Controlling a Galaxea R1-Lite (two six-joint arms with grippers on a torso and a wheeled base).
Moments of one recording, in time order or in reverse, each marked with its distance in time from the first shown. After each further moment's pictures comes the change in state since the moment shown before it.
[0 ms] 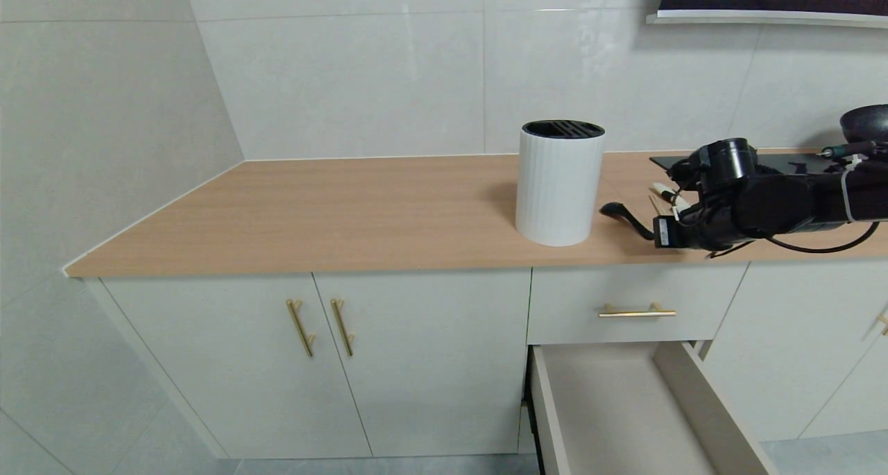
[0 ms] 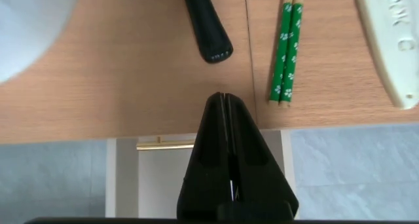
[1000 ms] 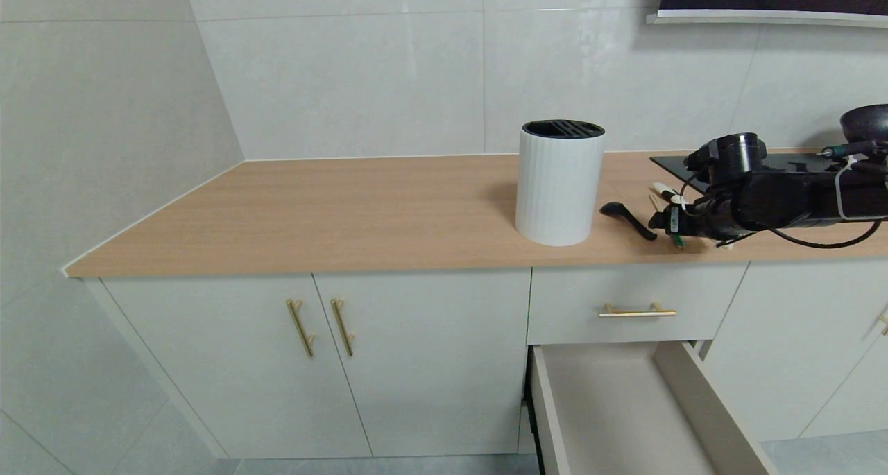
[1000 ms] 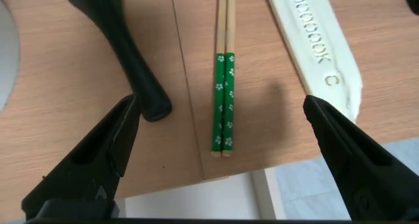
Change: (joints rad) left arm 0.000 0.000 0.000 0.000 0.000 0.000; right arm -0.054 0.067 -0.098 -0.038 -0.084 0.028
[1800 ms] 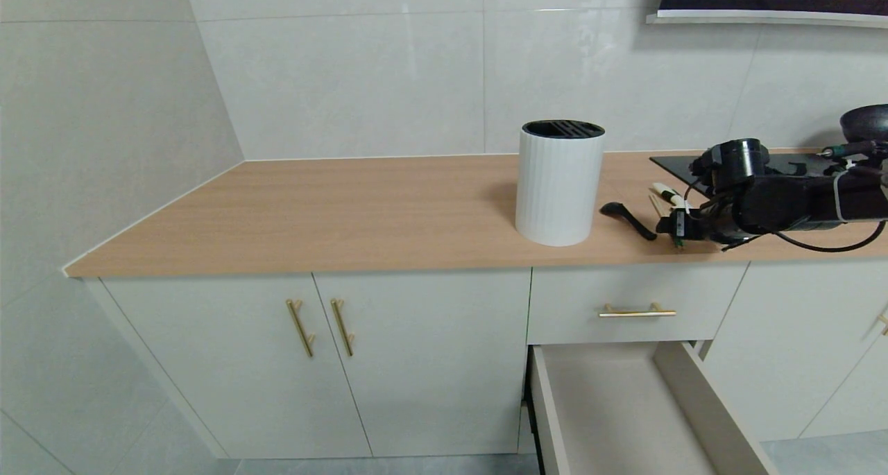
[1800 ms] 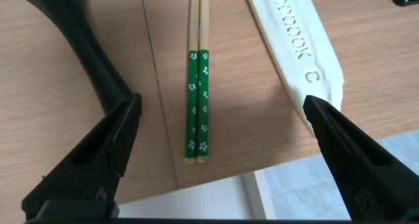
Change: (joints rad) left arm 0.000 0.000 0.000 0.000 0.000 0.000; right arm -0.021 0.020 -0.004 0.004 -0.027 -0.007
